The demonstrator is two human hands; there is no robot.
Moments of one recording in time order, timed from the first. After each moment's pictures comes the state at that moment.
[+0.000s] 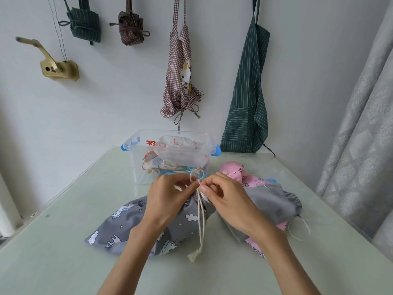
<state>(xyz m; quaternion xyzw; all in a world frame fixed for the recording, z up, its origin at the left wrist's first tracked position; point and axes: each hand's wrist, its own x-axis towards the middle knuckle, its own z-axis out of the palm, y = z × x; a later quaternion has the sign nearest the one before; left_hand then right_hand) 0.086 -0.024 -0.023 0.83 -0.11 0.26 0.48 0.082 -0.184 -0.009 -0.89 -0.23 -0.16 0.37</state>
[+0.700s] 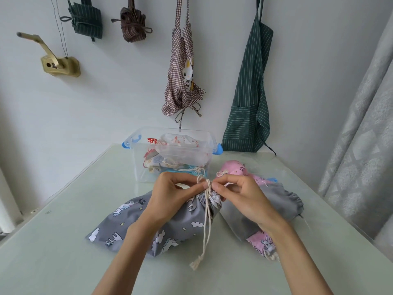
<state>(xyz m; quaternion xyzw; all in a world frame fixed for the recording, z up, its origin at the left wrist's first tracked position) 0.092 -0.019 -0.024 0.75 -0.22 0.17 0.60 0.084 -0.202 -0.002 -0.78 -0.20 -0.04 0.59</state>
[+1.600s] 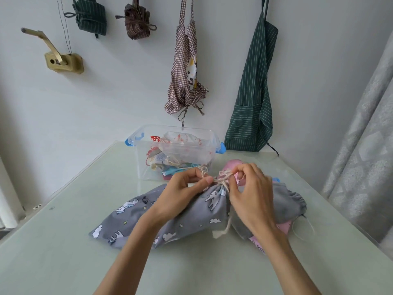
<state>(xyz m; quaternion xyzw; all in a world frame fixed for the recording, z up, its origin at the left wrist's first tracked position) 0.093 -0.025 -0.021 0.70 -0.23 0.04 0.68 0.093 -0.193 -0.020 -0.86 -0.08 -0.38 0.32</state>
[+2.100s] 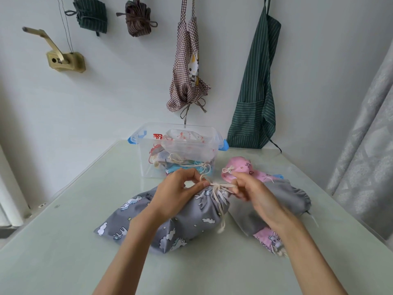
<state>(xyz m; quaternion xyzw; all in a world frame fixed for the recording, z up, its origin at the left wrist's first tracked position) 0.098 -0.009 -0.030 0.86 -0.19 0.15 0.44 0.096 -0.205 -0.012 -0.80 -0.08 0.03 0.60</state>
